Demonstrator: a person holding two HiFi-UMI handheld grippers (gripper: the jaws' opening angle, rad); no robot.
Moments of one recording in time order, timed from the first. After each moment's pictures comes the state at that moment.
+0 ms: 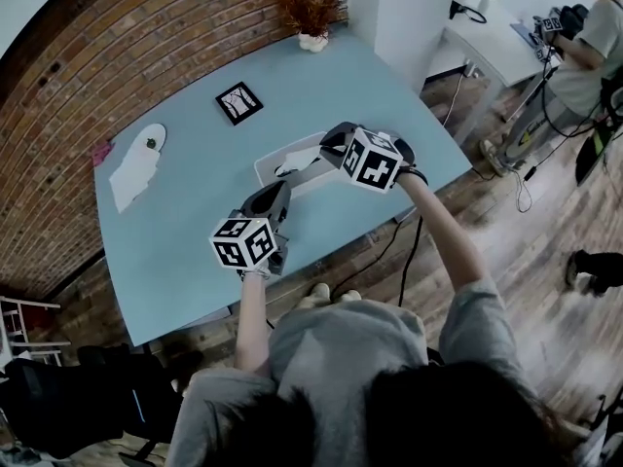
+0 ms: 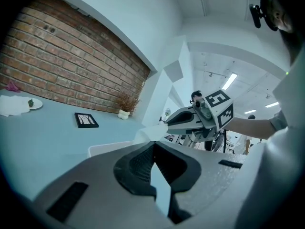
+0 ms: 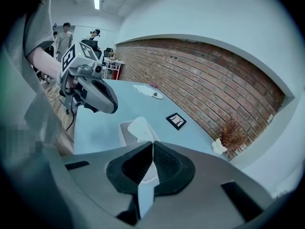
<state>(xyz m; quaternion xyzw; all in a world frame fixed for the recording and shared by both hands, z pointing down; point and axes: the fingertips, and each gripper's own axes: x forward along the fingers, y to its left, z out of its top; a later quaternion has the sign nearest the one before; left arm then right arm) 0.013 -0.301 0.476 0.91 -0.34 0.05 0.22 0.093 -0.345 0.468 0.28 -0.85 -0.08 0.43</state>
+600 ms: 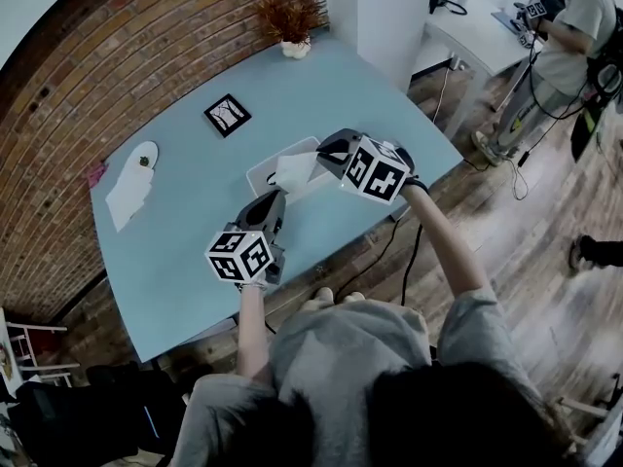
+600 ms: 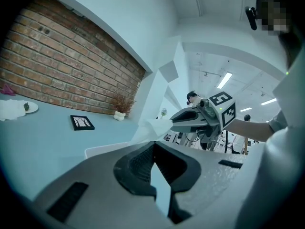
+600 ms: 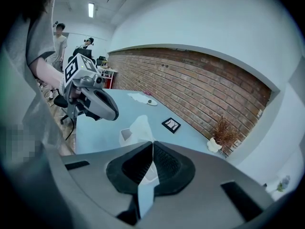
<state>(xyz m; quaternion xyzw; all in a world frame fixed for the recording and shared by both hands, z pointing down) 0.020 -0.291 0.468 0.92 -0.32 0.05 0.21 0.109 -0.324 0.445 0.33 -0.86 -0.08 0.37</state>
